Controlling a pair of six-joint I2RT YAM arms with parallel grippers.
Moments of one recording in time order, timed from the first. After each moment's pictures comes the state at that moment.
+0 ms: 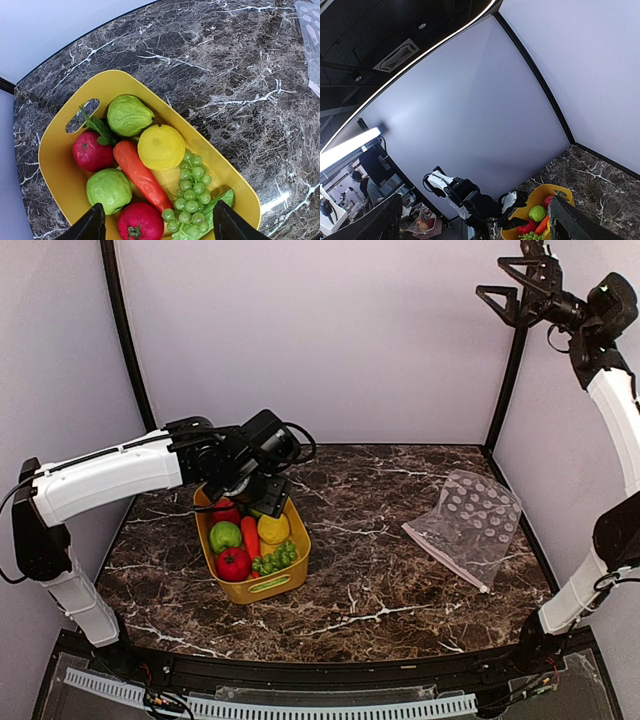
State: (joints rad) left arm -0.98 1.65 1.58 -1.00 -0.53 -0.46; right arm -0.02 1.56 1.99 0.31 -1.33 1.32
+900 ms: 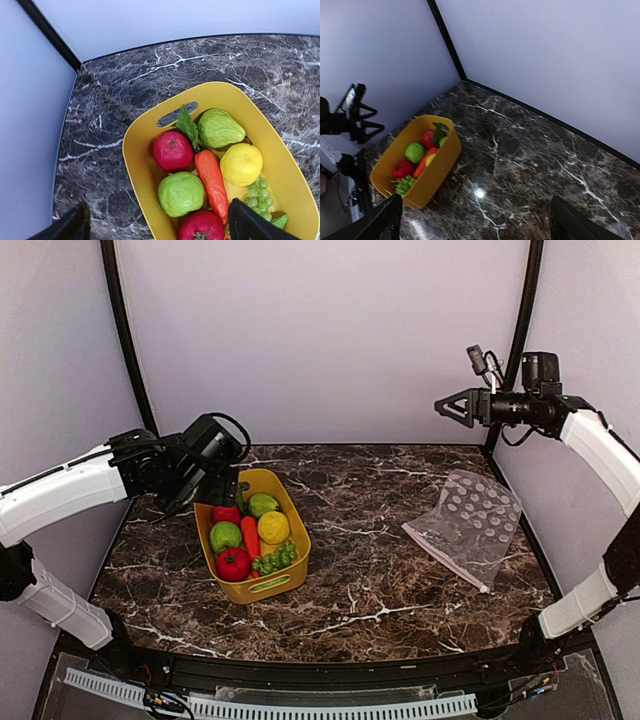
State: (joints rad) left arm -0.87 1.39 1.34 -0.96 -0.78 -0.57; right arm 0.09 1.43 1.46 -0.45 -0.96 0.00
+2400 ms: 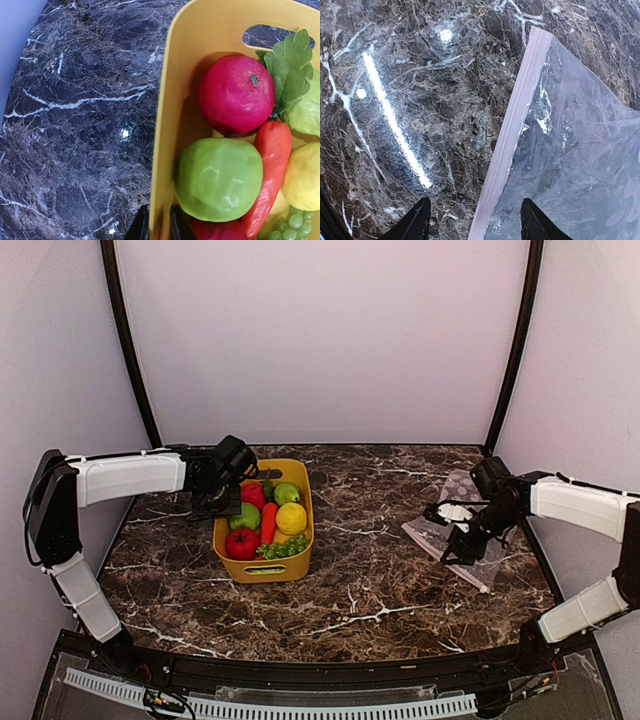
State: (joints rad) left arm -0.62 1.71 1.26 -0.75 -0.50 -0.68; right arm 0.31 1.34 0.84 -0.74 -0.32 -0.72
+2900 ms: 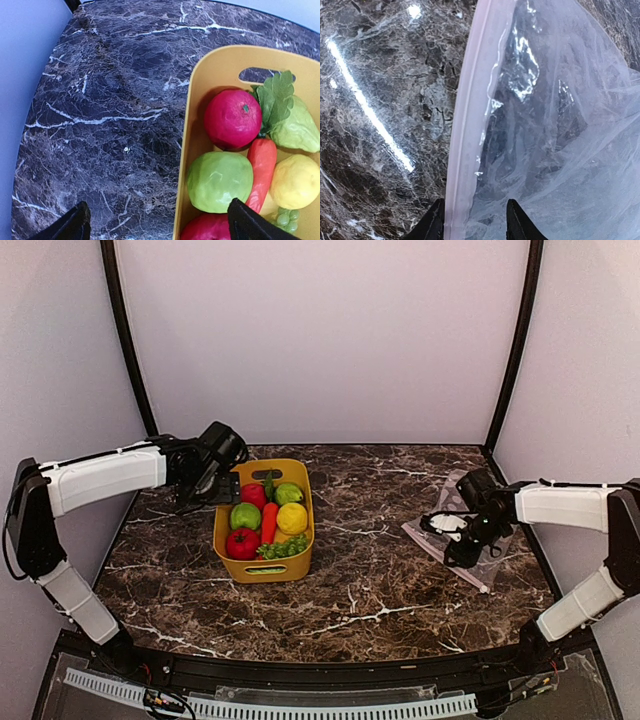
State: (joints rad) left arm -0.62 1.61 1.27 -0.79 -0.56 -0.69; right arm 0.37 1.42 0.79 -0.63 -0.09 -0.63
